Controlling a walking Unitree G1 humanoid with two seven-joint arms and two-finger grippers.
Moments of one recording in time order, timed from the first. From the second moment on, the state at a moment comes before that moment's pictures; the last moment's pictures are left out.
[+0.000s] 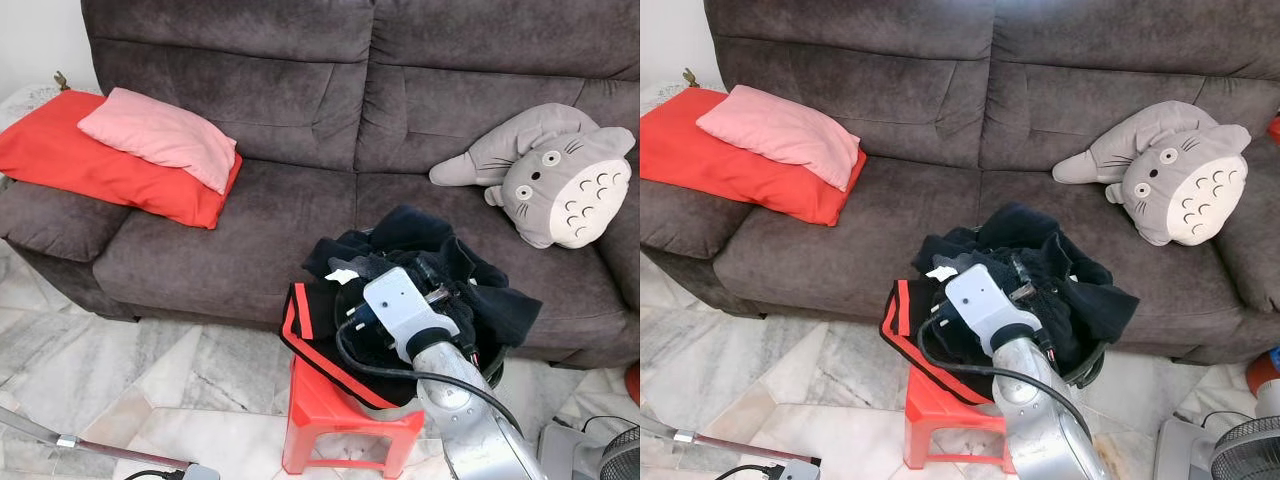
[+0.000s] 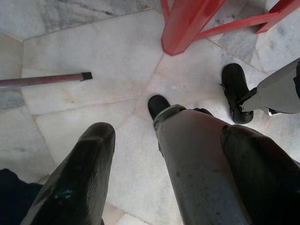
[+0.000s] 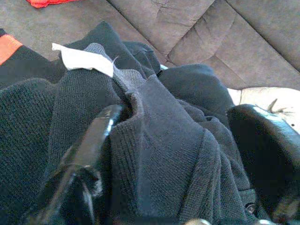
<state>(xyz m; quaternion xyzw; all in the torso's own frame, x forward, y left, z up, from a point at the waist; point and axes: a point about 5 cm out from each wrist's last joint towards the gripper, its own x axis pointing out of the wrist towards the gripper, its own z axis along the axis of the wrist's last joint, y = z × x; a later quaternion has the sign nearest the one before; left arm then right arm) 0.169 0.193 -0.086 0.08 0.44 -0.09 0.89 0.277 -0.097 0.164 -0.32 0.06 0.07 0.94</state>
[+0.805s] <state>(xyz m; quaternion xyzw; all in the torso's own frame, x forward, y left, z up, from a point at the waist) 0.169 0.193 -0.086 0.08 0.44 -0.09 0.89 0.274 -0.090 0.160 -0.31 0.07 0.11 0.94</state>
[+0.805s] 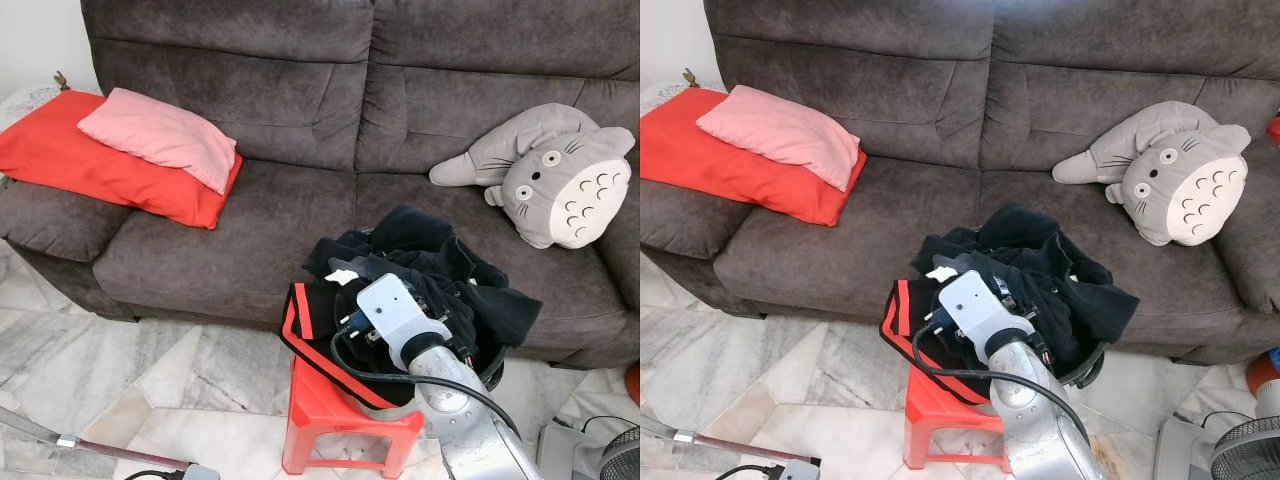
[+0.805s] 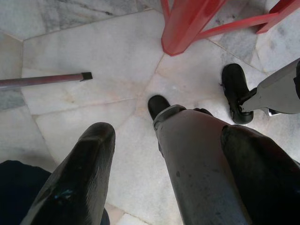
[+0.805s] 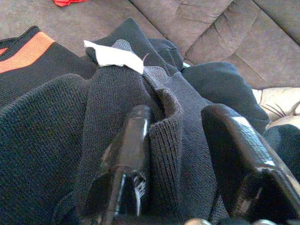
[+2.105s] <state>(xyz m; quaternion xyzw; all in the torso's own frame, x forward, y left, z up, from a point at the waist) 0.165 0.193 -0.088 0.08 0.45 -0.09 0.89 0.302 -0.105 0.229 -0.16 -0.04 0.02 0.99</state>
